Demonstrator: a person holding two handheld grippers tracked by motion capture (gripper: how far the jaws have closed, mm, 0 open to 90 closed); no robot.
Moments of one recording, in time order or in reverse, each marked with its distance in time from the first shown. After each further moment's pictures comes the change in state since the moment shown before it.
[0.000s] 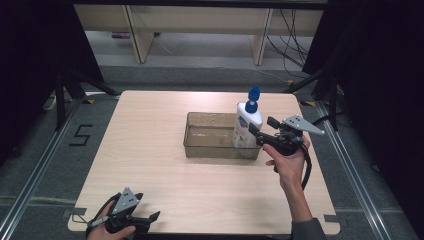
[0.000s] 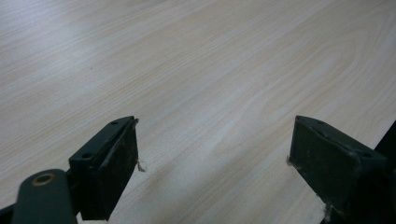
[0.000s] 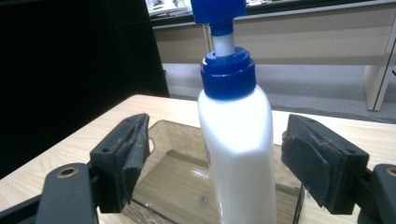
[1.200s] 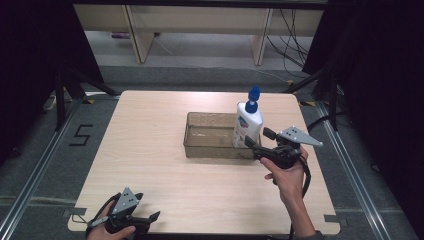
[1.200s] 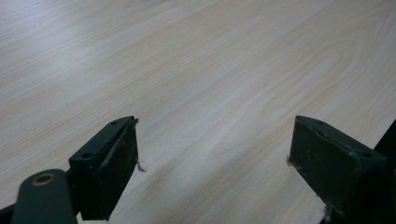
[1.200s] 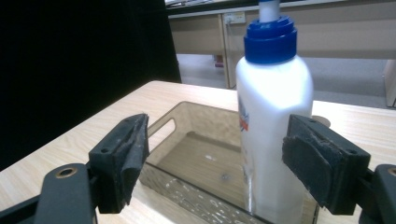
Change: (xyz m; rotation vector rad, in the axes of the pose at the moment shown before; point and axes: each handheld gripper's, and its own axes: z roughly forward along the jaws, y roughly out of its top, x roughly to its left) left arm 0.000 0.000 -0.001 0.004 0.000 0.007; right arm 0.019 -0.017 -0.017 0.028 0.055 -0.026
